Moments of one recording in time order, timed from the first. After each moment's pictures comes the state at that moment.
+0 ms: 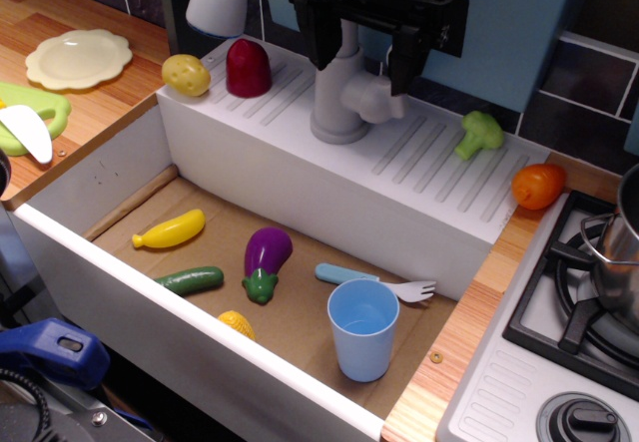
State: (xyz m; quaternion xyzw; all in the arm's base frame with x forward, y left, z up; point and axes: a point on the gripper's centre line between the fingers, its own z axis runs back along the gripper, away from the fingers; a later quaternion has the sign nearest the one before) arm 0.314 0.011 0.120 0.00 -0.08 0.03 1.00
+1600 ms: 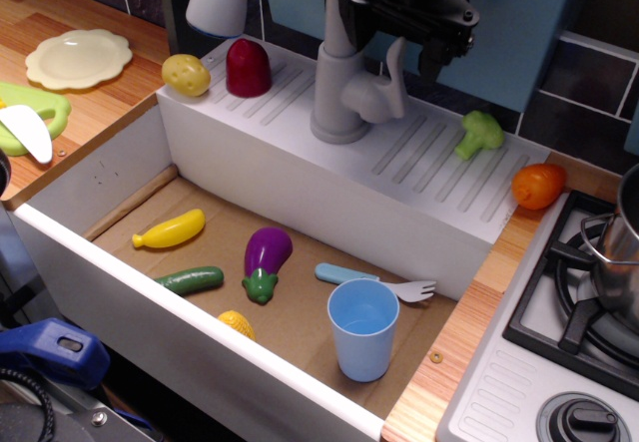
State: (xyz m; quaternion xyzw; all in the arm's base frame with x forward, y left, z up) arm 0.364 0.006 0.102 0.05 -0.19 -0.02 0.98
